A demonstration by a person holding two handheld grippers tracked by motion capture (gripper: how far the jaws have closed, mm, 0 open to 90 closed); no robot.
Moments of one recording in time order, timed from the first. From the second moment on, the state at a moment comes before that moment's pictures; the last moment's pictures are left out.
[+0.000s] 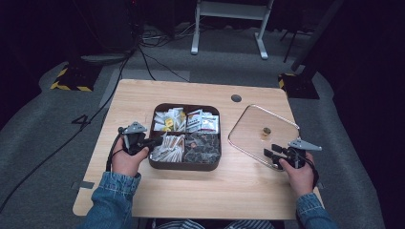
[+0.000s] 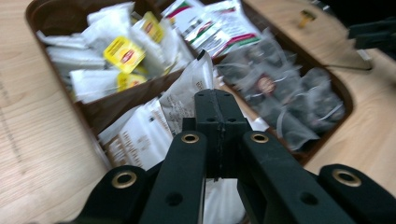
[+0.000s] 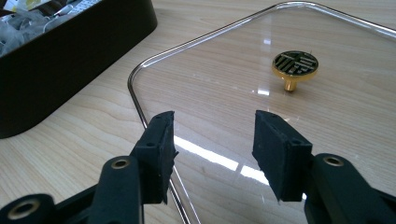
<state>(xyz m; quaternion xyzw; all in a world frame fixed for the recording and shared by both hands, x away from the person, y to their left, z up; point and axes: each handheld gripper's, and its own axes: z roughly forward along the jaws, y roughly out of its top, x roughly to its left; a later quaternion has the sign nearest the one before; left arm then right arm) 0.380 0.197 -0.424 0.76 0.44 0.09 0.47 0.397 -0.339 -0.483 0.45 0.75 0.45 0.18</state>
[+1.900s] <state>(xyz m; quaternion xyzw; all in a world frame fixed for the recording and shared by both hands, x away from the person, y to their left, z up) 0.340 0.119 -0.398 0.82 0.28 0.04 0.50 0.396 -0.345 -0.483 0.45 0.74 0.46 0.18</state>
